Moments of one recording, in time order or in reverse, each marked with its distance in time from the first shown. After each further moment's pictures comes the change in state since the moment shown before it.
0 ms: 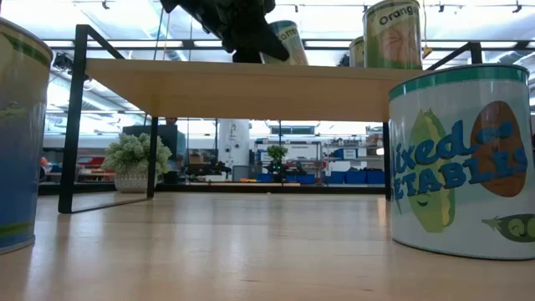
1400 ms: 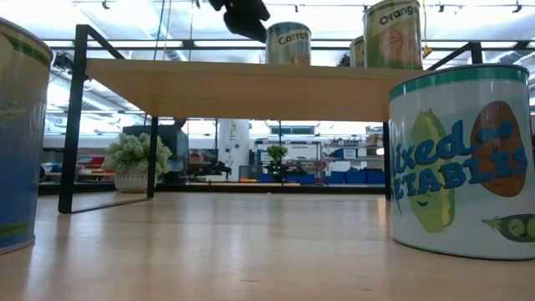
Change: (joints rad) left arm -0.056 -0.013 0.287 -0.419 -0.110 0.094; right arm 0.002 0.002 0.000 0.008 0.025 0.026
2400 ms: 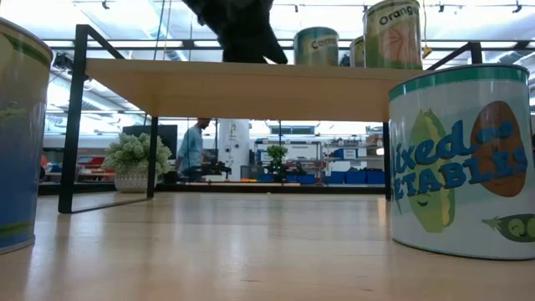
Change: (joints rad) left arm 0.007 0.016 -0.258 0.359 -0.125 -0.241; right arm 0.002 0.000 0.000 0.008 0.032 -0.011
